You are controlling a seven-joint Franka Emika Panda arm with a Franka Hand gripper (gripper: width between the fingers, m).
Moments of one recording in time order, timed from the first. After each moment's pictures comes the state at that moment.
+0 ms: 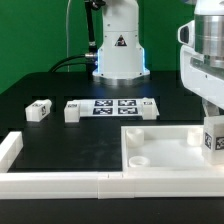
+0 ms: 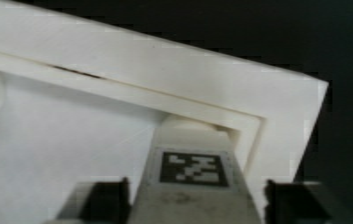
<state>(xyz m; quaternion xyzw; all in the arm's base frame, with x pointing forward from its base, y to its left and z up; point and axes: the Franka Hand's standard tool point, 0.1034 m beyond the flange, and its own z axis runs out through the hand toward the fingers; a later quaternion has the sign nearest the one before) 0.626 0.131 0.075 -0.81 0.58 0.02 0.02</state>
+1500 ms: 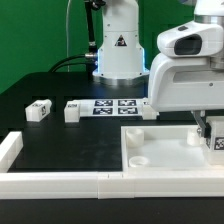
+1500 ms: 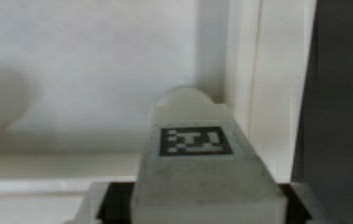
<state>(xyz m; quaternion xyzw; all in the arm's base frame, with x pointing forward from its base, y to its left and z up) 0.628 0.123 0.069 -1.00 0.09 -0.01 0.01</state>
